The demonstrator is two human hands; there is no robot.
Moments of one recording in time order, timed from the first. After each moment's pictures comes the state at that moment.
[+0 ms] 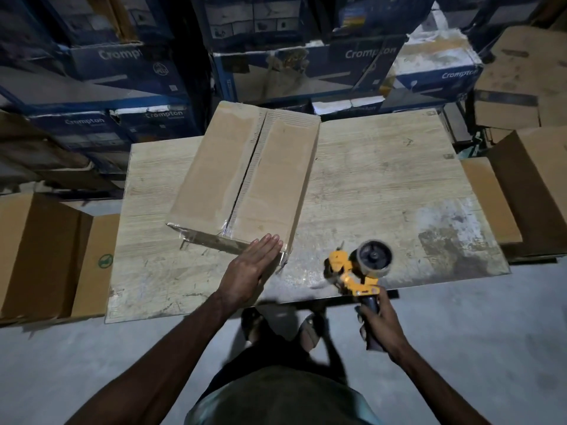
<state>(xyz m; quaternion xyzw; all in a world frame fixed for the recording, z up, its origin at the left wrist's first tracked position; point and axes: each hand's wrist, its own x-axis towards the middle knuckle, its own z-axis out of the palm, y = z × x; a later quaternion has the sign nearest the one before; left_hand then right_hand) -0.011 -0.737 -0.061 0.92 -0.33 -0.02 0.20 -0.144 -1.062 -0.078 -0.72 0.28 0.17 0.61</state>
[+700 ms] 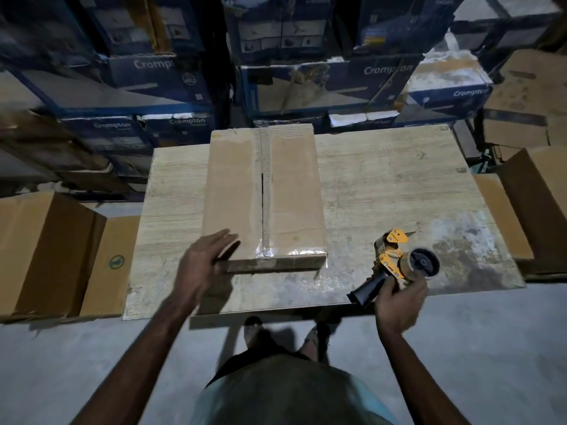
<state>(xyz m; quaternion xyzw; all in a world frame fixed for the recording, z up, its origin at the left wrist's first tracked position) -0.008 -0.630 0.006 0.96 -0.09 -0.02 0.27 -0.090 -1.019 -0.076 -0.80 0.46 -0.13 0.36</state>
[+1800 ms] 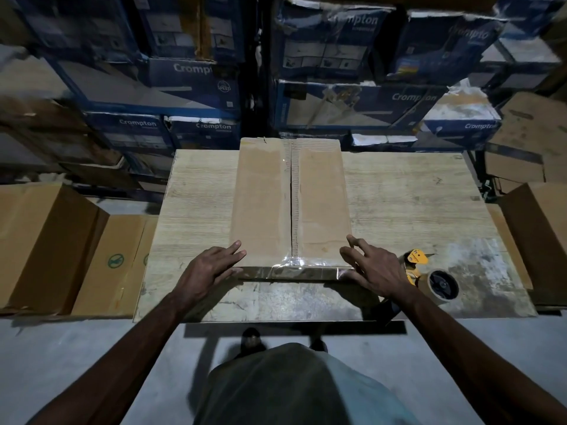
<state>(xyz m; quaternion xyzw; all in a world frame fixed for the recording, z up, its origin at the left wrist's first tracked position) 0.009 -0.544 -0.064 0.92 -0.26 0.03 0.28 0.022 -0.999 -0.041 -0.97 -0.26 0.02 0.01</state>
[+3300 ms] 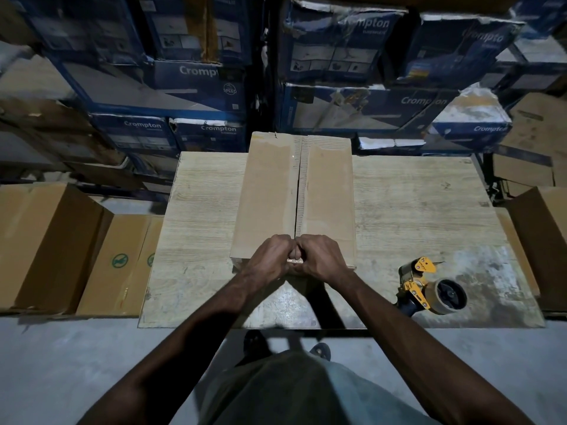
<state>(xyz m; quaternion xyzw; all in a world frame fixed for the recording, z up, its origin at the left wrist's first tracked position) 0.066 -0.684 -0.010 0.94 -0.16 -0.17 0.25 0.068 -0.853 -0.017 -0.96 -0.19 0.09 0.21</state>
